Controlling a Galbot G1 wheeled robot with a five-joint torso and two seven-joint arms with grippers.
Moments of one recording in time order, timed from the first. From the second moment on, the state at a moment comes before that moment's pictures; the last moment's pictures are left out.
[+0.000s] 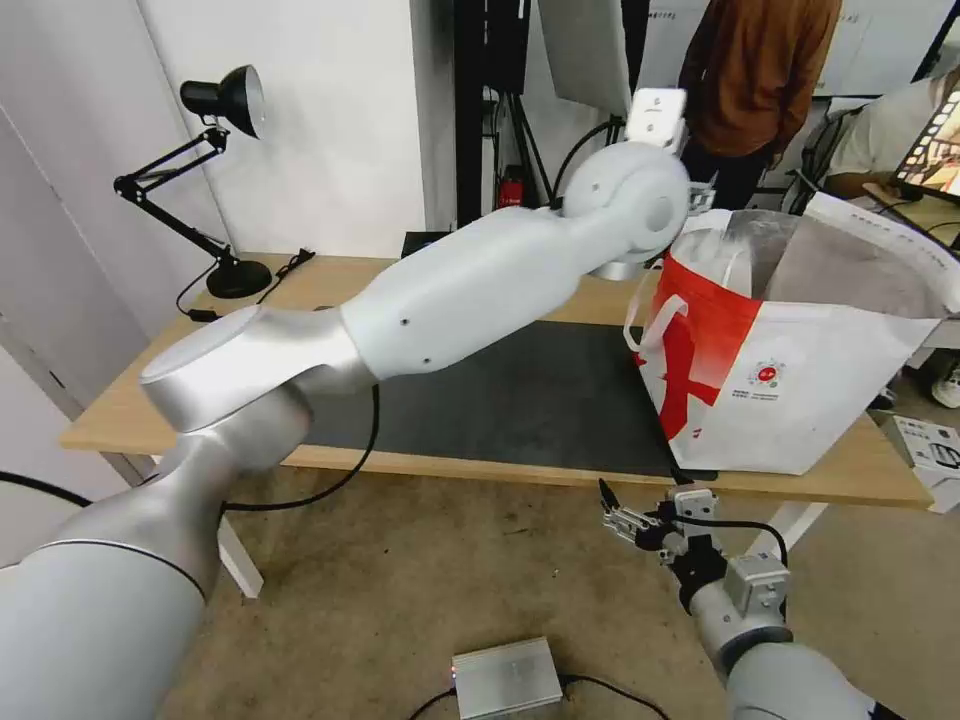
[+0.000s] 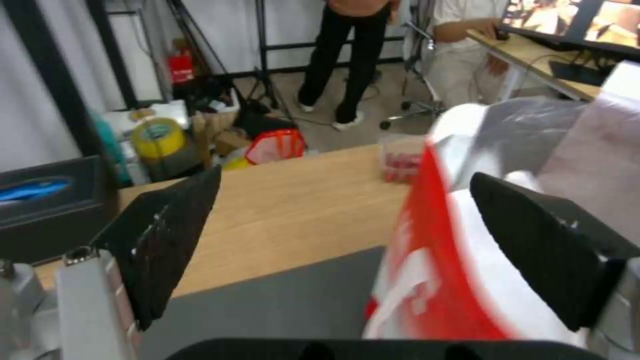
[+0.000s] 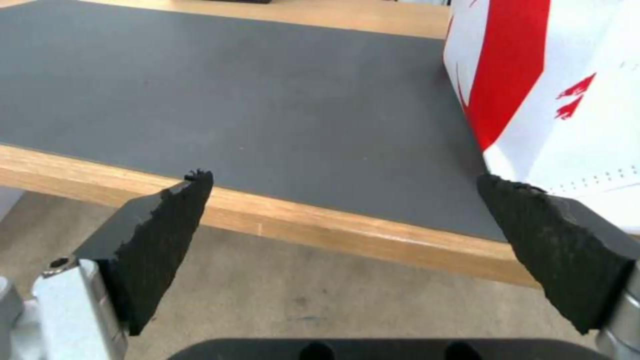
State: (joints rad) left arm -0.31 -1.44 0.65 -1.42 -1.55 0.49 -0.87; right arm -1.46 0.63 0.10 2.31 0.69 -0.12 0.69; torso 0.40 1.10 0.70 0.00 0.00
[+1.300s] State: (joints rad) left arm 0.91 -0.67 -0.10 -2.24 -1.09 0.35 -0.72; right arm -1.46 0.63 0.10 2.31 0.69 -0.12 0.69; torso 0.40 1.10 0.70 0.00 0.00
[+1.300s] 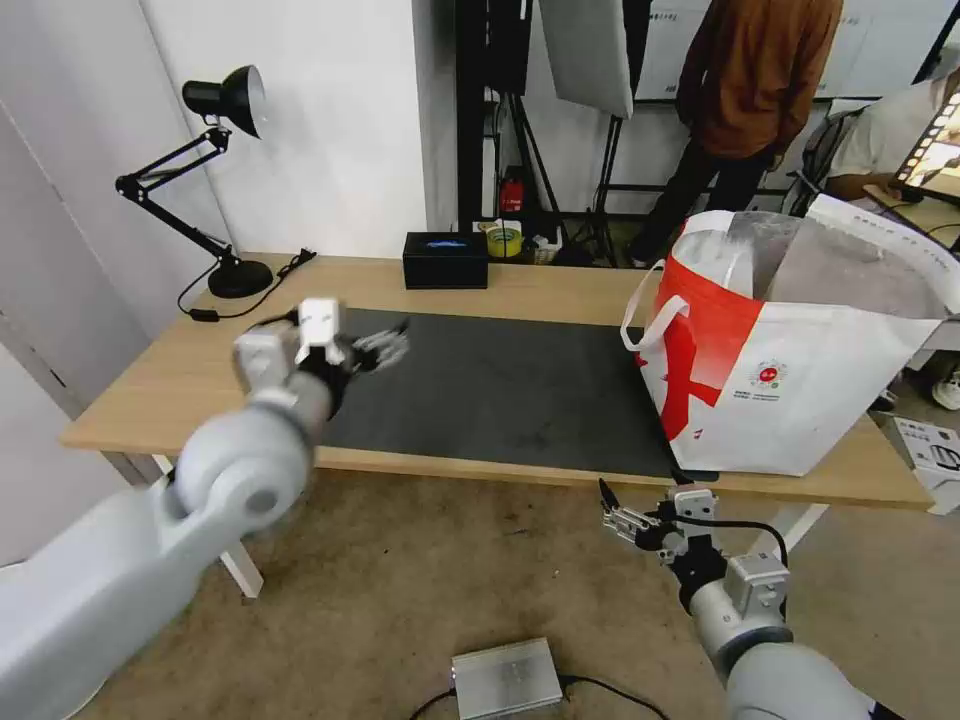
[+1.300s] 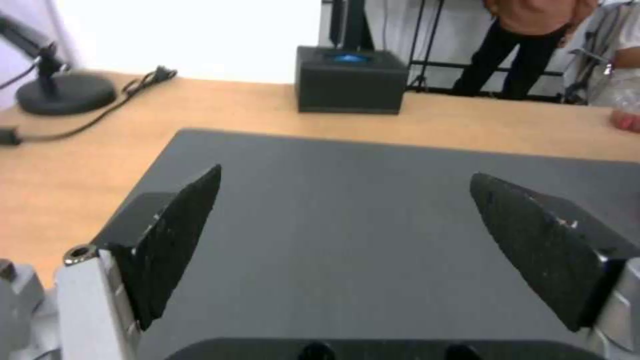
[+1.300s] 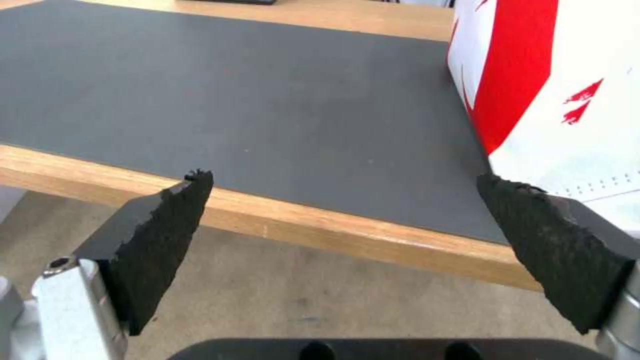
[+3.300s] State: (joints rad) left arm 1.55 -0.90 -0.40 -2.22 -0.64 0.20 -0.51; right arm -1.46 0.63 0.10 2.31 0.69 -0.12 0.69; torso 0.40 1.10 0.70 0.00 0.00
